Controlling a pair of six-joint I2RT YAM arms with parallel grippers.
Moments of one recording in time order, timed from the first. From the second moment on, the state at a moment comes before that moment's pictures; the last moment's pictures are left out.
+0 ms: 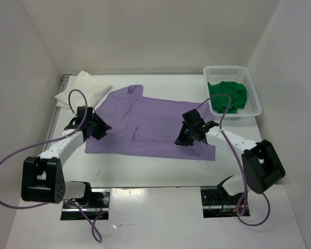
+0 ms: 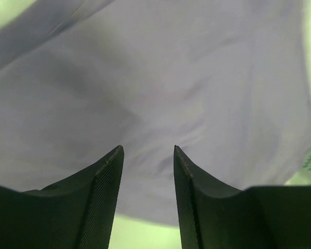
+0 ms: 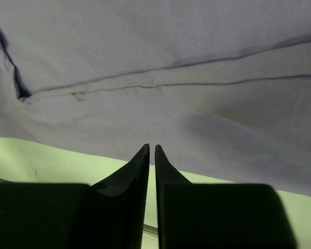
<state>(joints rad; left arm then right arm) -0.05 1.36 0.80 -0.28 0.08 -0.90 0.51 1.43 0.82 -0.41 -0.08 0.91</state>
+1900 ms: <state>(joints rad) 0.01 1.40 1.17 -0.44 0.20 -0.79 0.51 1.27 0.74 -0.50 -0.12 0.97</state>
